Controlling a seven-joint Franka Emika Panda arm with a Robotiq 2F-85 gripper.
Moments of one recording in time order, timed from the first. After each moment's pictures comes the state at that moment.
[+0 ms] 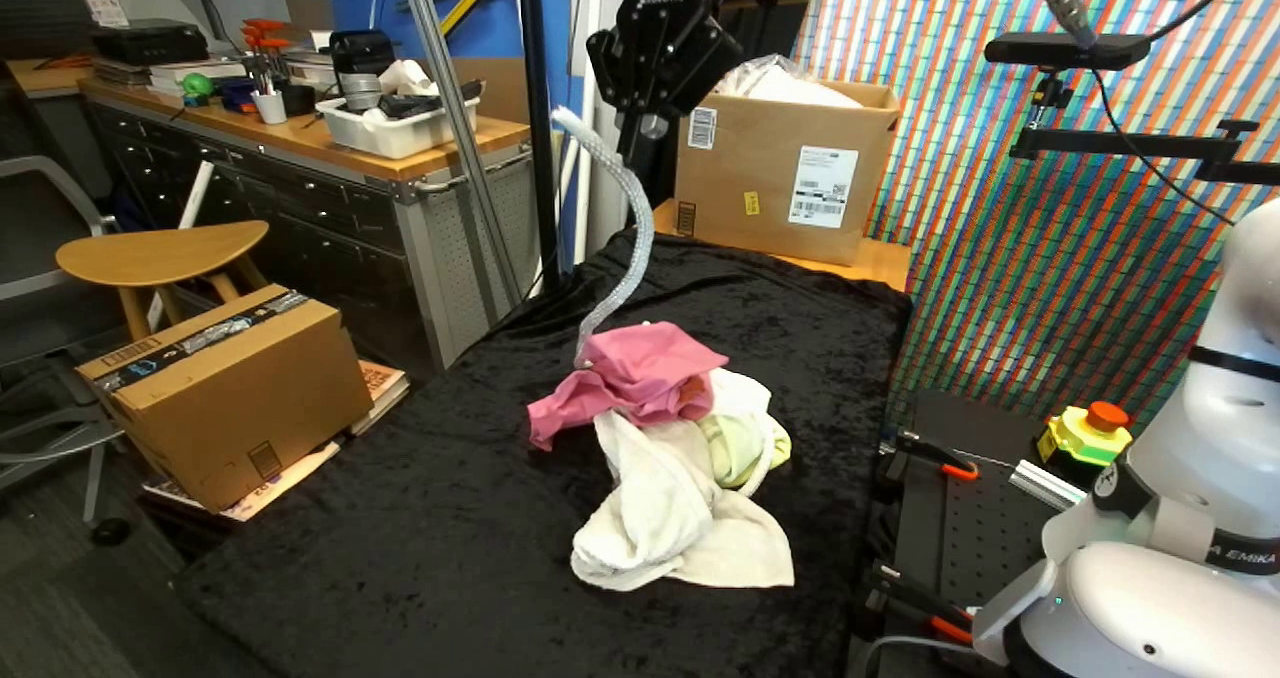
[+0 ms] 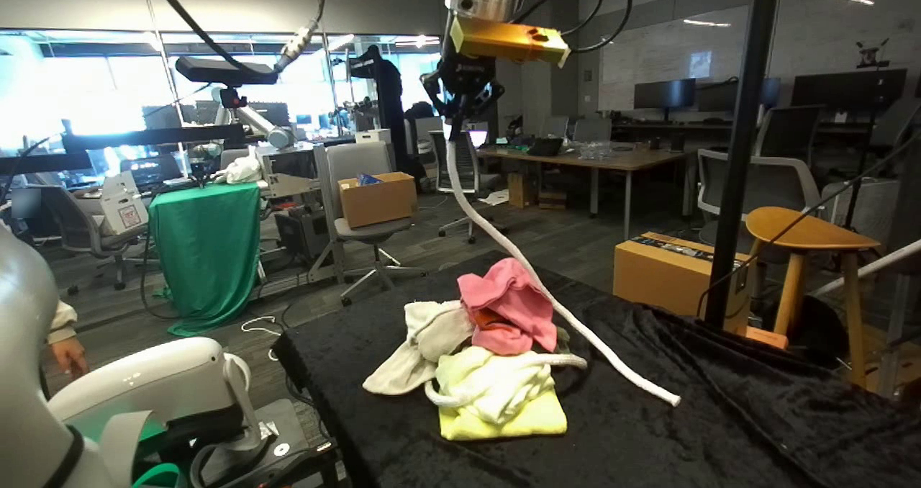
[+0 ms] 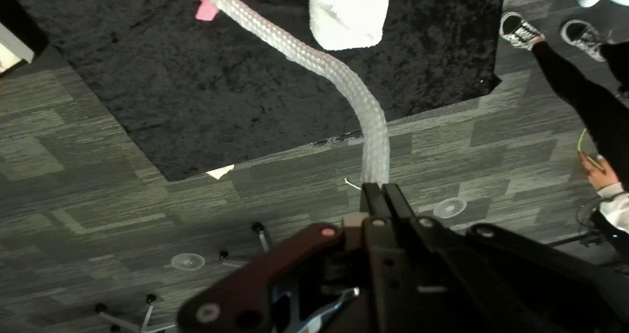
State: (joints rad) arm 0.10 -0.20 0.06 -2.03 0.48 1.86 -1.34
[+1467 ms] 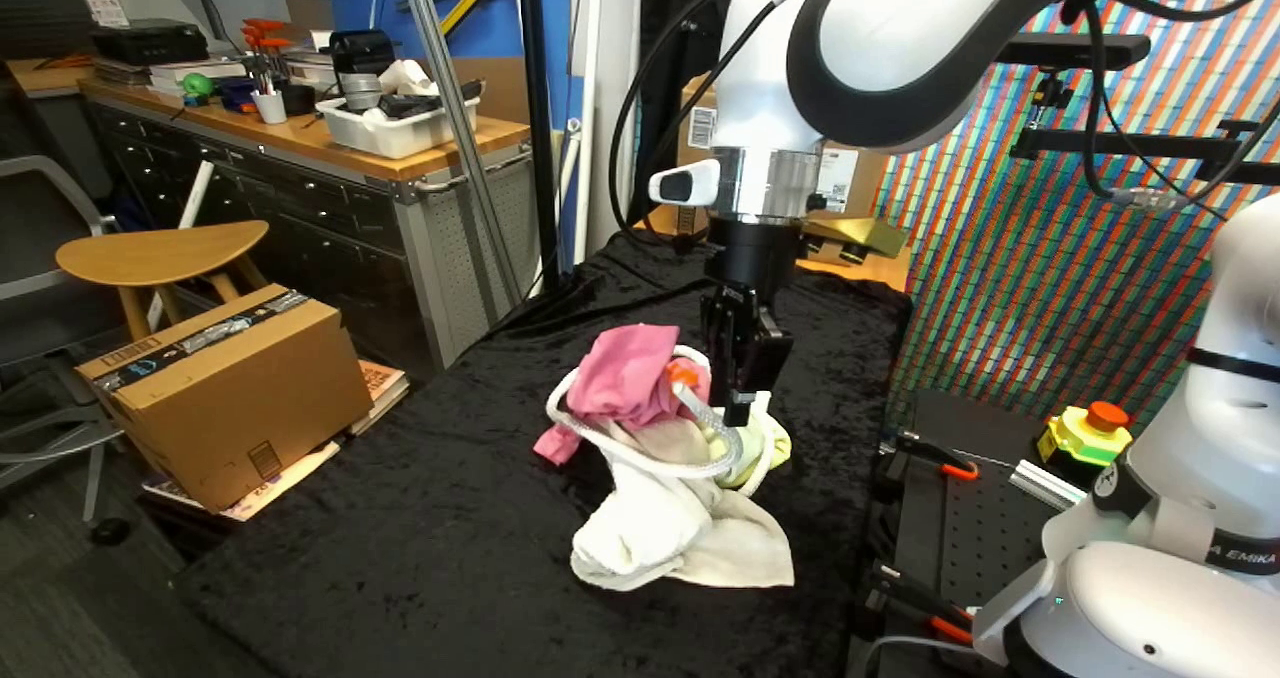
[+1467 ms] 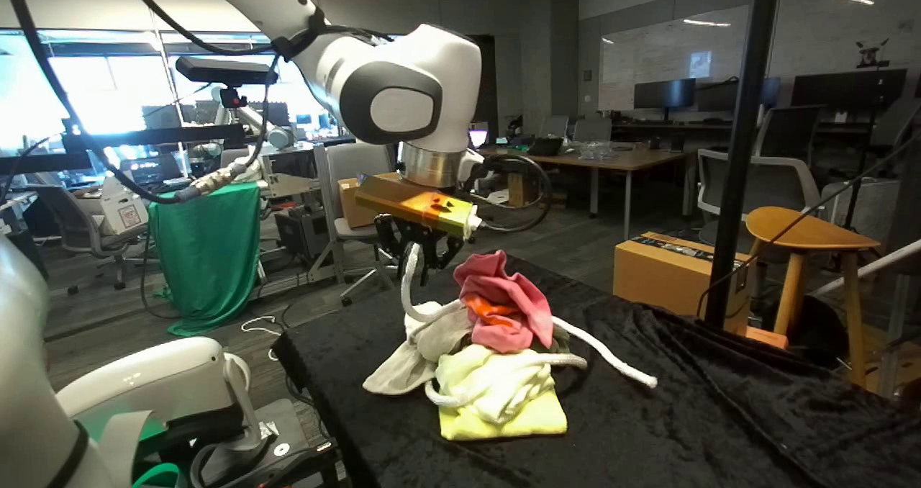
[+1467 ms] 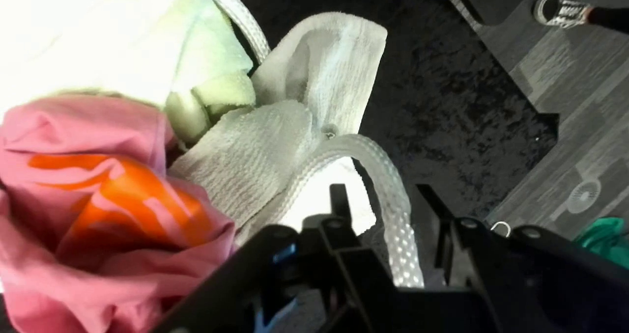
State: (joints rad) arm 0.18 -0.21 0.12 -2.54 0.43 2.27 -0.75
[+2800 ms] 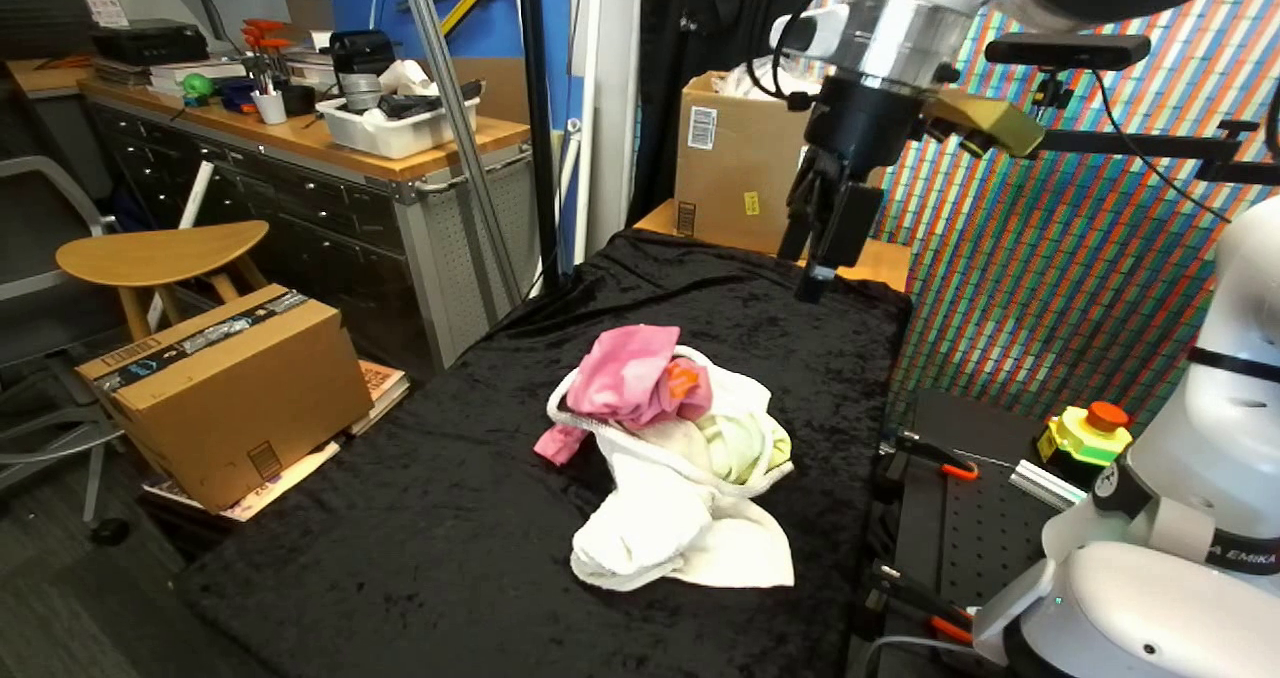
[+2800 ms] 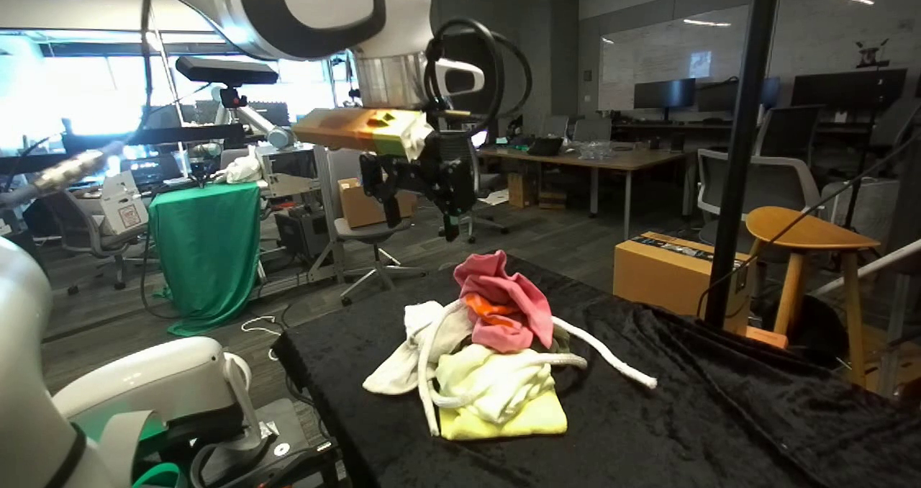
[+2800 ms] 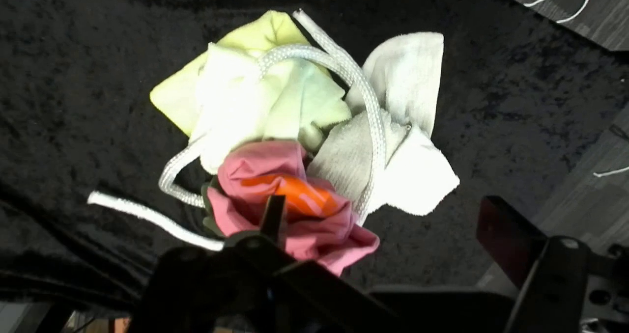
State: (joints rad) arm 0.15 -0.64 0.04 -2.68 0.17 2.21 -0.37
